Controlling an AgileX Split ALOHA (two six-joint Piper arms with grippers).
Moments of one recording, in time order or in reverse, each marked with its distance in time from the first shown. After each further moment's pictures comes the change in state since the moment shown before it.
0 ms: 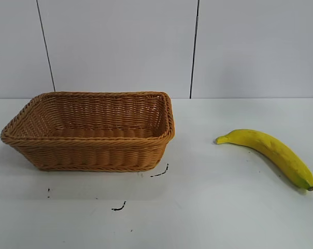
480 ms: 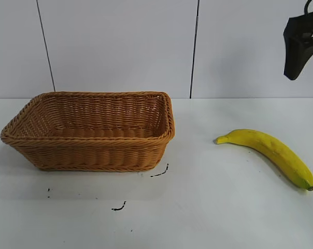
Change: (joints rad) left arm 0.000 0.000 0.000 0.000 0.000 0.000; right arm 0.037 0.223 -0.117 0.005 -0.039 -0.183
